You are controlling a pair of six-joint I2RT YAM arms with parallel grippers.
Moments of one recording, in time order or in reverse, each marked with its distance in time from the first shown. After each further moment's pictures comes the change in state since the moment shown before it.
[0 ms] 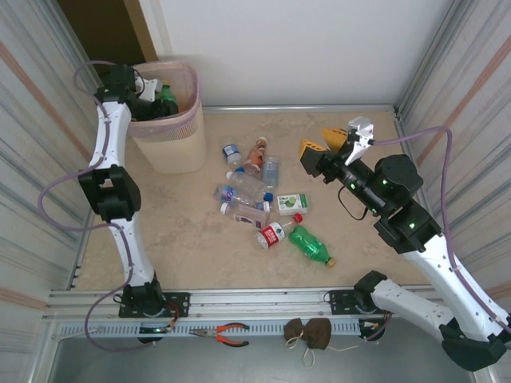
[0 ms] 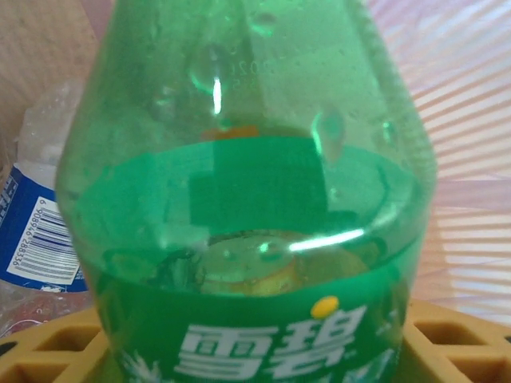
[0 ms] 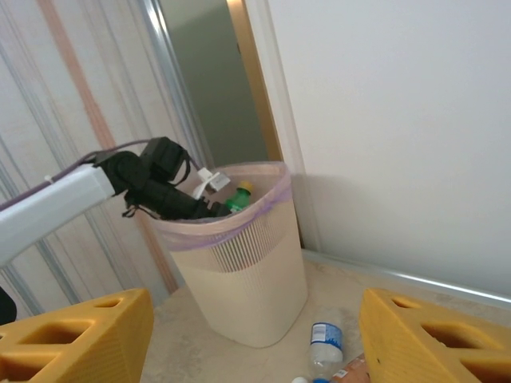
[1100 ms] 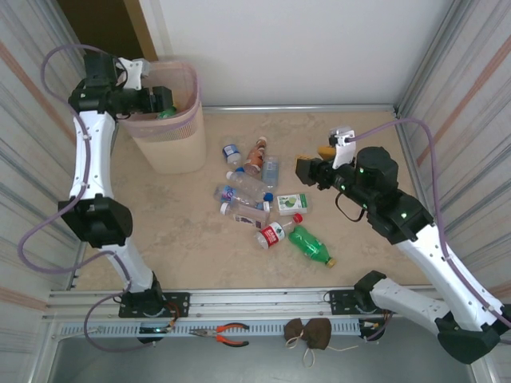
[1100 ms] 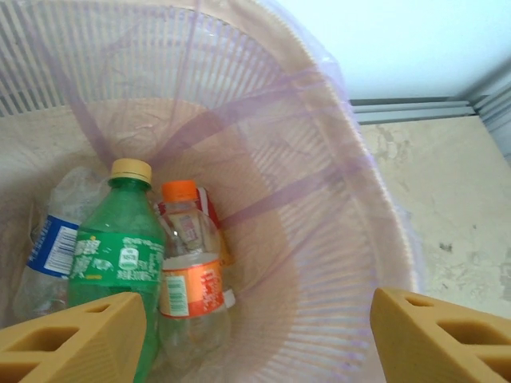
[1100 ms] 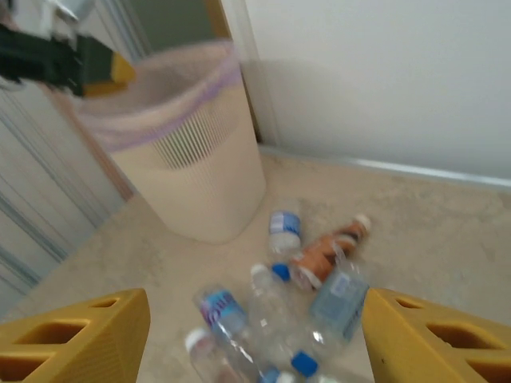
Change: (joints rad) left arm 0.000 -0.350 -0.177 0.098 0.080 -0.011; right arm -0.016 0.084 0.035 -0.324 0.030 -0.006
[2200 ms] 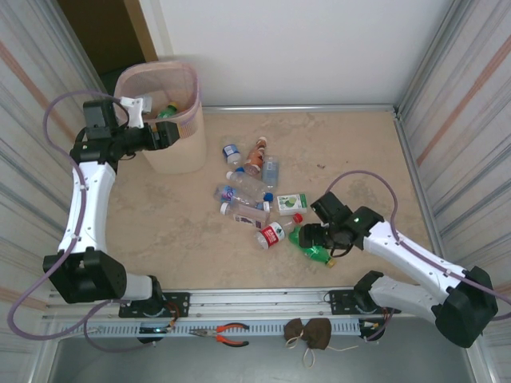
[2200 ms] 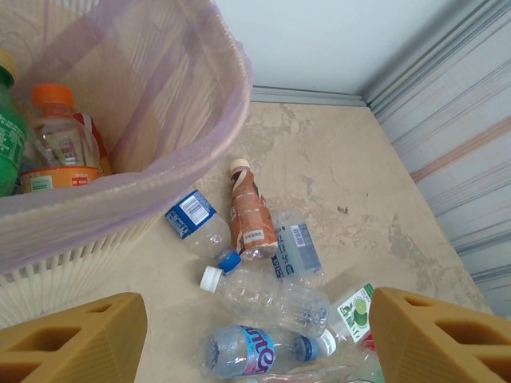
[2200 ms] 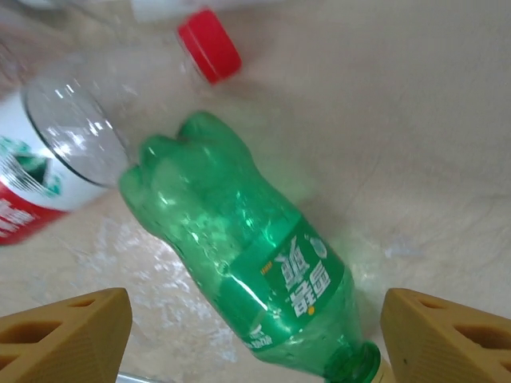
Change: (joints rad) left arm 0.000 -0.442 -0.655 0.299 0.177 -0.125; right arm 0.089 0.106 -0.438 -0.423 0.010 0.416
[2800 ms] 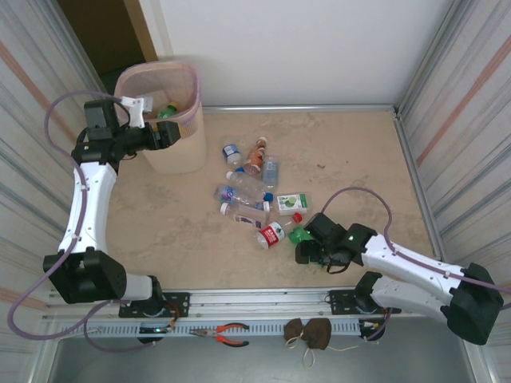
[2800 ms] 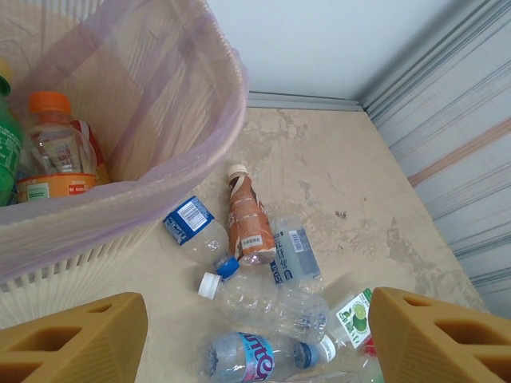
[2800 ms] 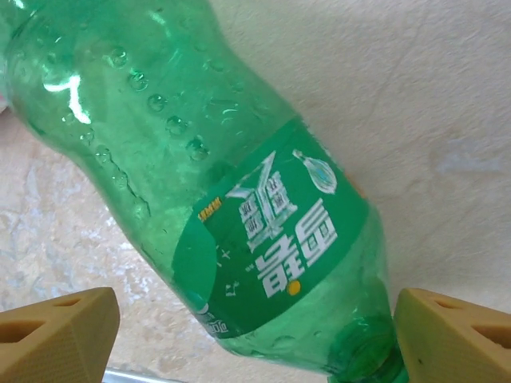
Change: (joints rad) left arm -0.011 -0.001 -0.012 0.024 0.003 -0.007; right arm 0.182 -0.051 -0.153 0.089 0.017 0.195
